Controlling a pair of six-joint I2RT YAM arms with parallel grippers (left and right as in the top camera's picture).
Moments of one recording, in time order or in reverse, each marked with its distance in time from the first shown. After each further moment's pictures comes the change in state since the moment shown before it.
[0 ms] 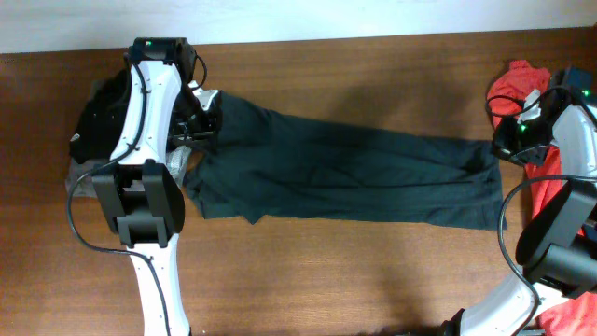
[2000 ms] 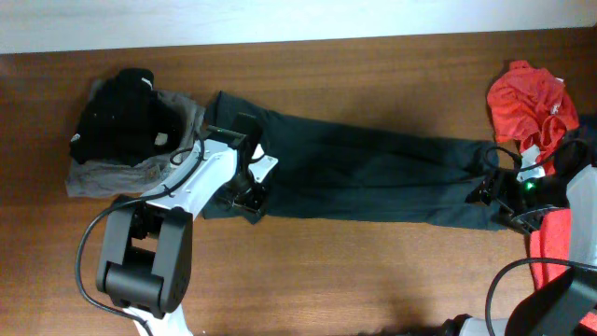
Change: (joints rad) left arm -0.282 -0.452 -0.994 0.677 -0.058 0.096; right arm -0.092 -0.422 -0.369 -0.263 -0.212 -0.070
